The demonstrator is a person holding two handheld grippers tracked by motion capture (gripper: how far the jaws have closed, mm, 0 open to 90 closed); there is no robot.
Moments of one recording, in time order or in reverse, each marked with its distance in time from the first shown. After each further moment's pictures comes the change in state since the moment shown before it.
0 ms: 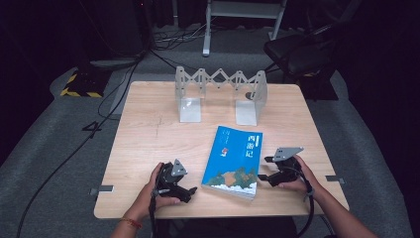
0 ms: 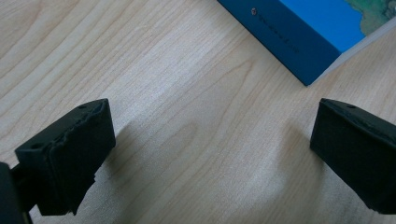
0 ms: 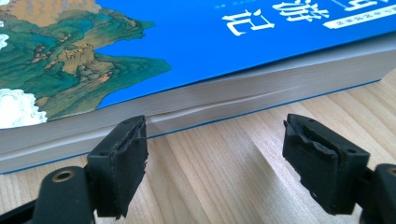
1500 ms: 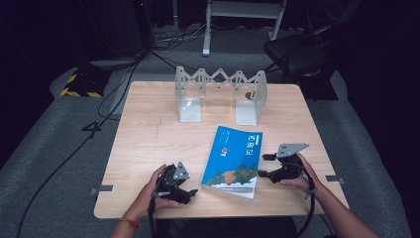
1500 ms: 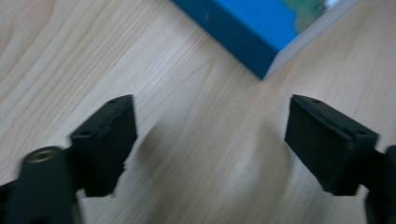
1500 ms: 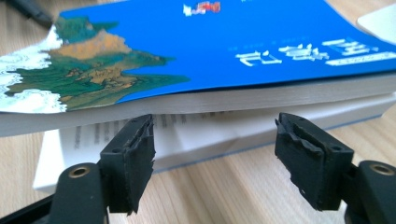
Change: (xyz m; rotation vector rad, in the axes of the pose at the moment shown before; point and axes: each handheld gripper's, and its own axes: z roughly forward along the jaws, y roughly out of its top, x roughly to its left) left arm -0.013 0.010 -0.014 0.014 -0.056 0.103; right arm -0.001 0.014 -0.014 -0.099 0.070 0.025
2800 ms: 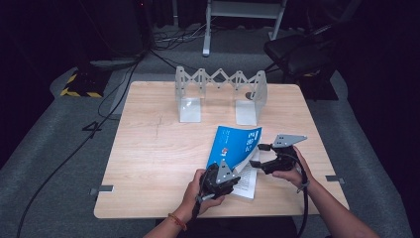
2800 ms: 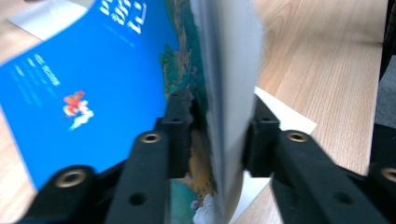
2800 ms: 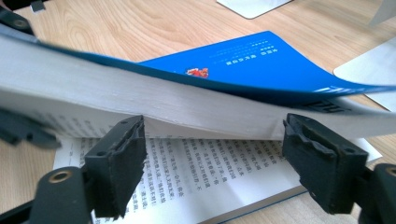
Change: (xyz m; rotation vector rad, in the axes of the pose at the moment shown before) left arm -0.068 0.086 0.034 -0.274 0.000 0.043; right arm 0.000 0.029 0.004 -0.113 -0.035 0.067
